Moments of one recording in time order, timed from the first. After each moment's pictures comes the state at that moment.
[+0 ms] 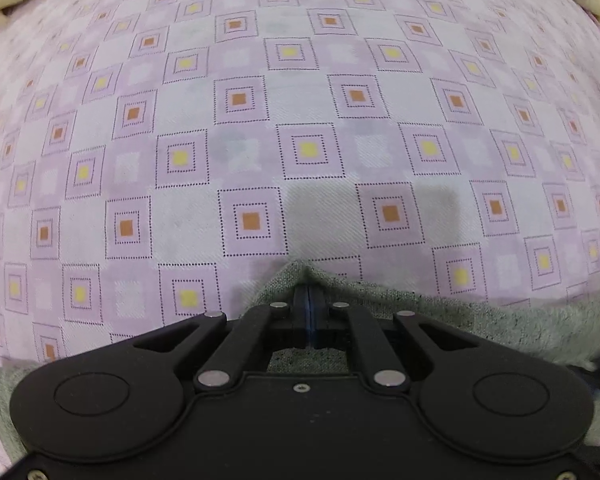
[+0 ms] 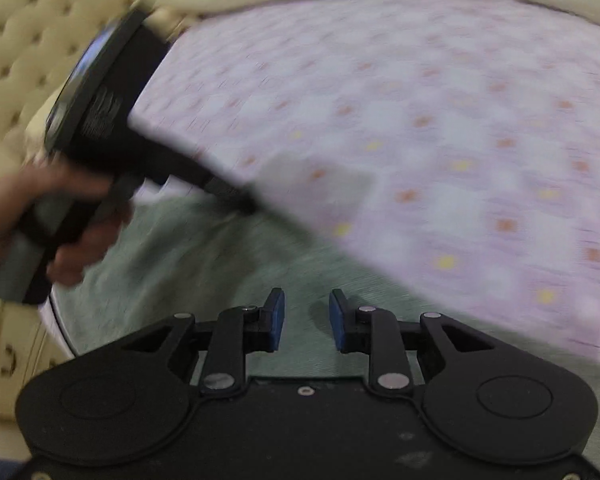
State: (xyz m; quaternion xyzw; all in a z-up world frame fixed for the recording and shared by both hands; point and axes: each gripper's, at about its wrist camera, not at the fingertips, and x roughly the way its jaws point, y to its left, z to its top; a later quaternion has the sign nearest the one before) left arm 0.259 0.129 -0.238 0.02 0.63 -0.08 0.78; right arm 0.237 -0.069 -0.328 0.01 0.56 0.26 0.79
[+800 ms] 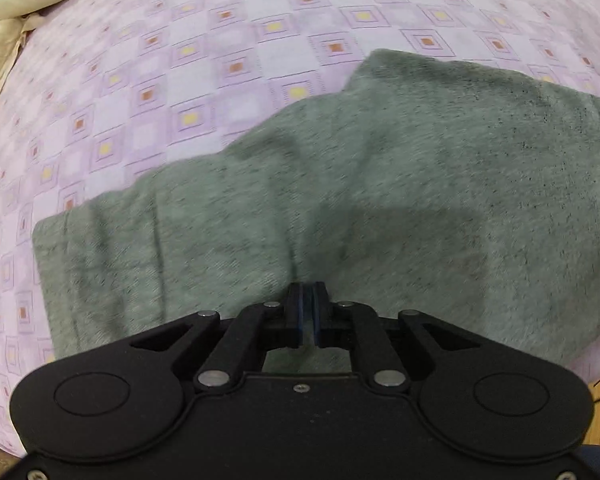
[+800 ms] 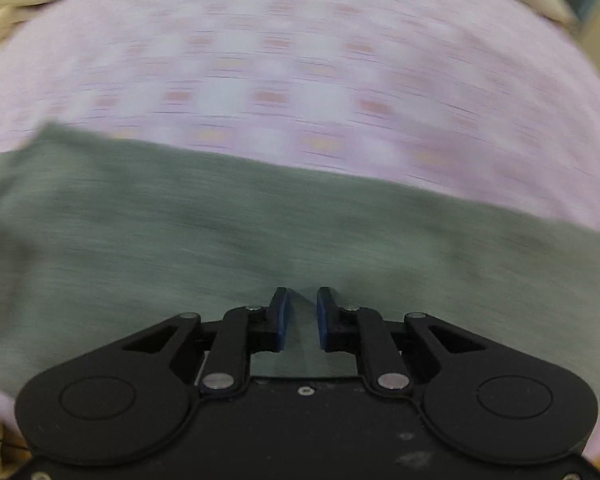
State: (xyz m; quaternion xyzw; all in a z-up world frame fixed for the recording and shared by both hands) left arm 0.120 0.207 -0.241 0.10 0.61 -0.08 0.79; right arm 0.161 -0.172 -0.335 -0.02 0.58 -0.04 0.81
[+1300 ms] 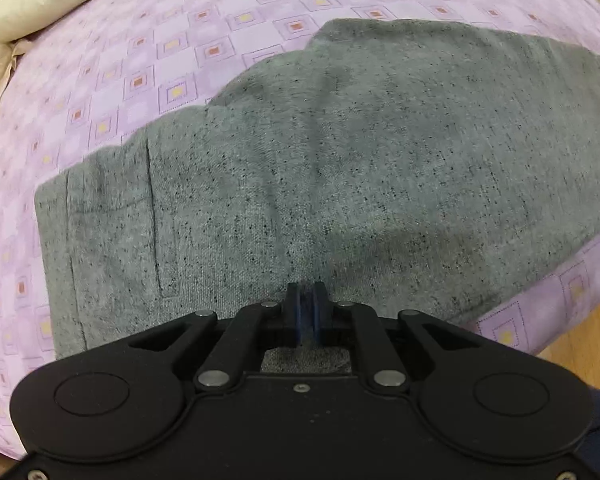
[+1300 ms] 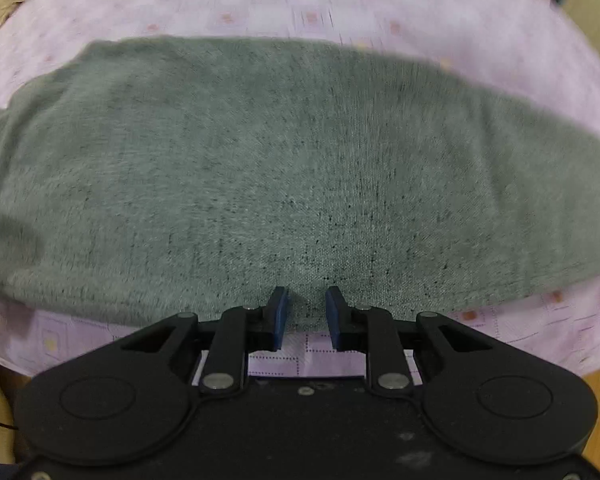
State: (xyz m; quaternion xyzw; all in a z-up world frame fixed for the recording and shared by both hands) left arm 0.062 0.212 -0.232 0.14 0.58 -0.12 0.80; right arm 0.064 -0.095 -0.330 -0.02 0.60 -0.02 0.80
